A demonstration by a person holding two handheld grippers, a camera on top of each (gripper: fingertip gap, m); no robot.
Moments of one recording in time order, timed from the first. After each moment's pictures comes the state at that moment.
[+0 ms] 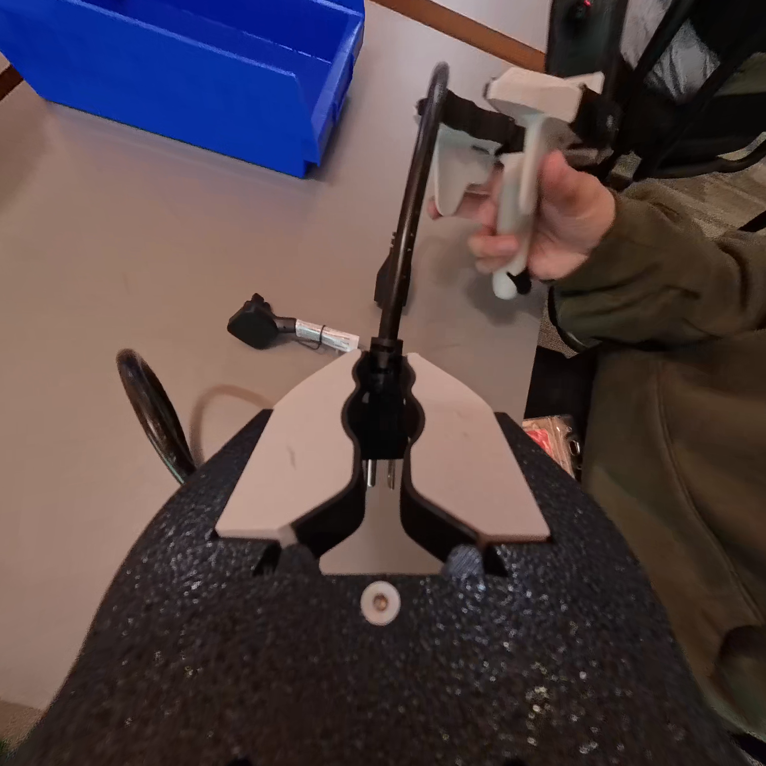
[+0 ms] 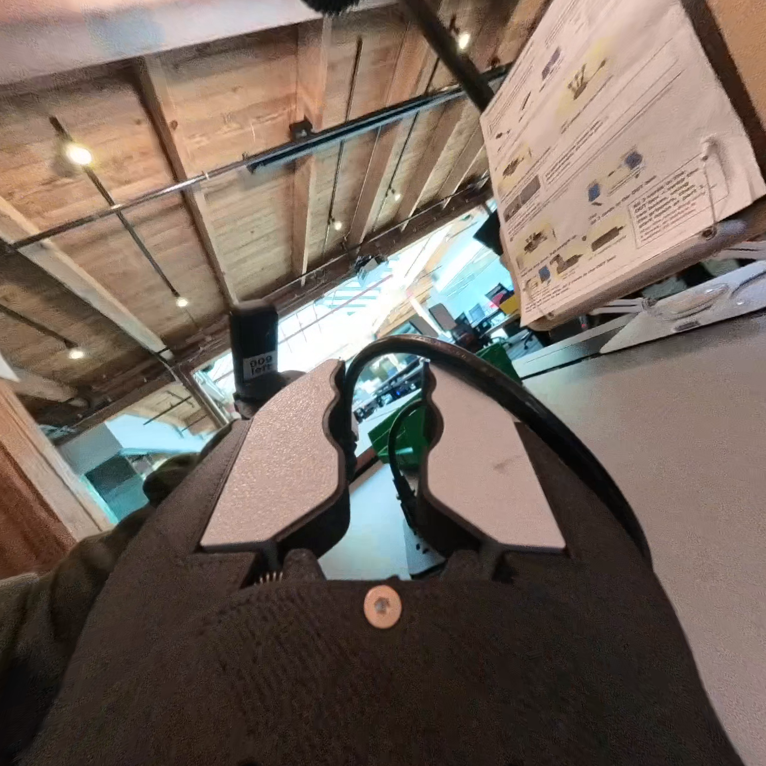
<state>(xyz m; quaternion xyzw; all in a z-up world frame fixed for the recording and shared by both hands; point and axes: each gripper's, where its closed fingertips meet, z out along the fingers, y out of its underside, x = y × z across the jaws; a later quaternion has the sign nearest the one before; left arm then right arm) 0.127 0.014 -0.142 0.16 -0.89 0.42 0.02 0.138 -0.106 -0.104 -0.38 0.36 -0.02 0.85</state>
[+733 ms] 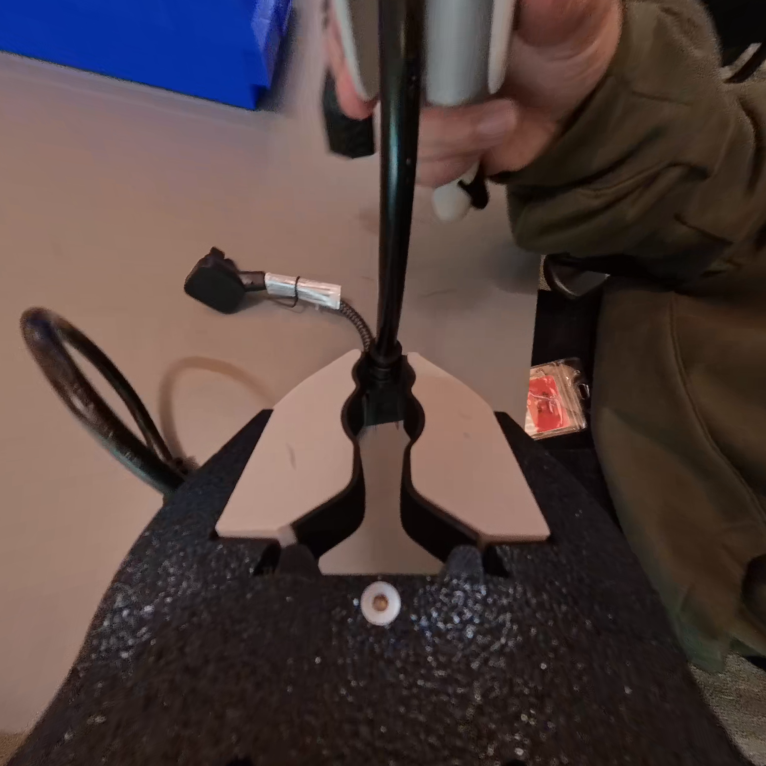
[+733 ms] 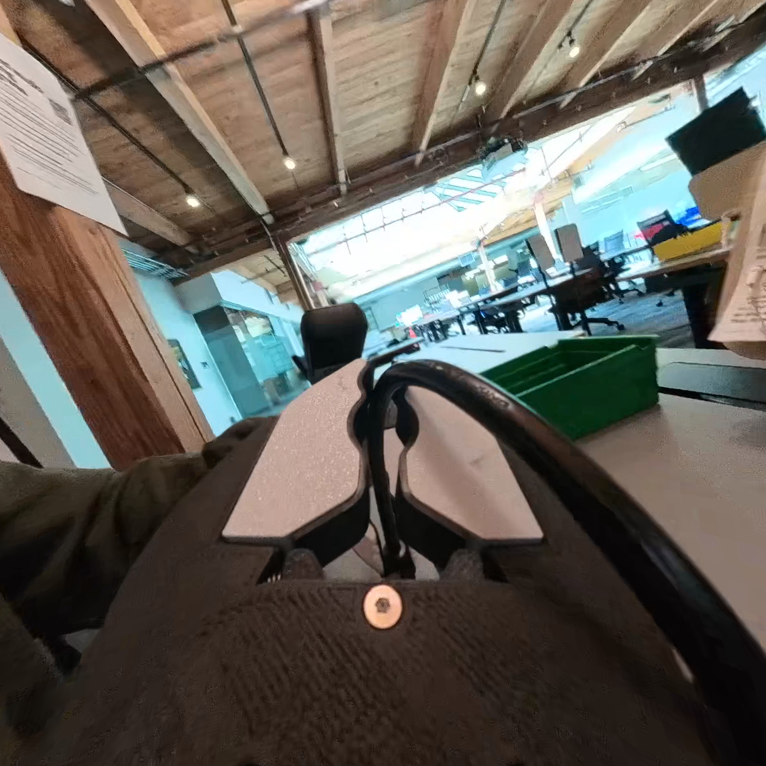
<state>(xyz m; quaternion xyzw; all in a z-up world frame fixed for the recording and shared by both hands) 0.113 0.030 -0.179 0.11 -0.91 0.40 0.05 0.150 -0.002 -0.047 -0.52 0.19 0.05 0.83</state>
